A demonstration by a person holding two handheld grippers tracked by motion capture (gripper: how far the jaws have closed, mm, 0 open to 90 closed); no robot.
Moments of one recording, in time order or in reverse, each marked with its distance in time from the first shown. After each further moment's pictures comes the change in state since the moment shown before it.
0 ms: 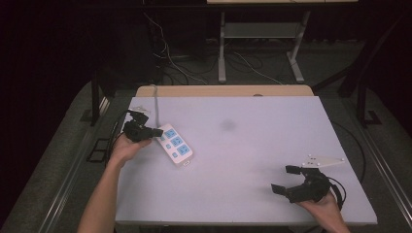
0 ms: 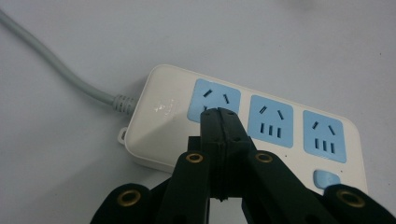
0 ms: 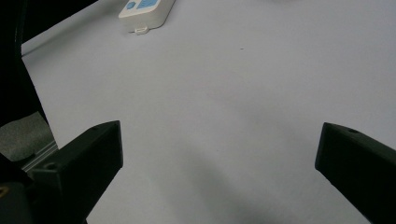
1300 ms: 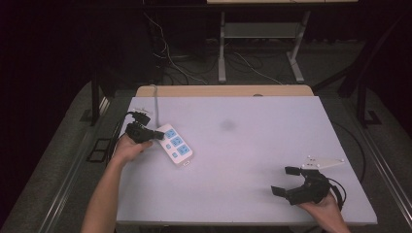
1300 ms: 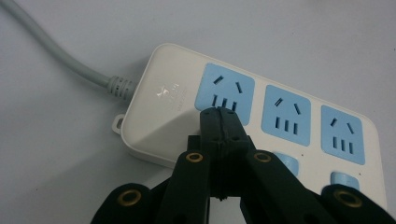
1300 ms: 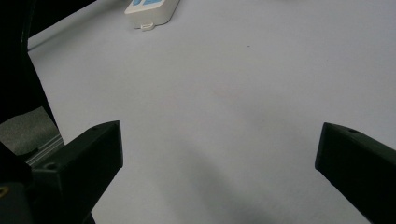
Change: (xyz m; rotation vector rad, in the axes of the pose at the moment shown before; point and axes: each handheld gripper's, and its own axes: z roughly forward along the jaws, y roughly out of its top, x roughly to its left) left arm 0.008 -0.004 0.013 0.046 -0.012 -0.059; right arm 0.002 -0.001 0.000 0.008 0.015 -0.017
